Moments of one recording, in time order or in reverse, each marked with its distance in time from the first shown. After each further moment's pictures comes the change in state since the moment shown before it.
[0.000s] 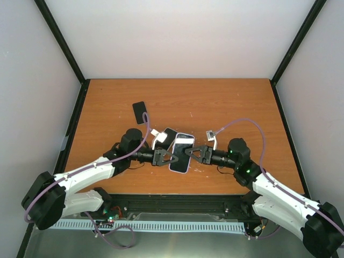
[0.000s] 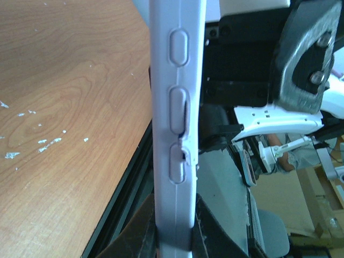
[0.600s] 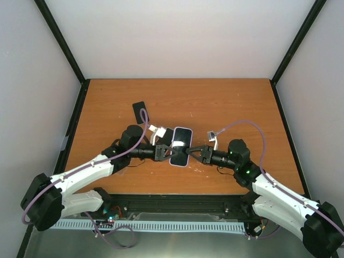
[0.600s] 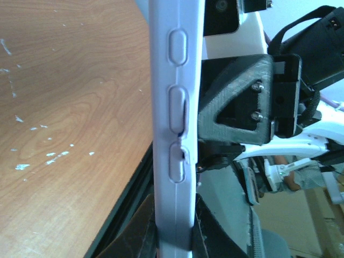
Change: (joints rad) left arm -0.003 -0.014 0.080 -0.122 -0.120 -0.015; right arm -0.001 0.003 -0.032 0.029 0.033 0.073
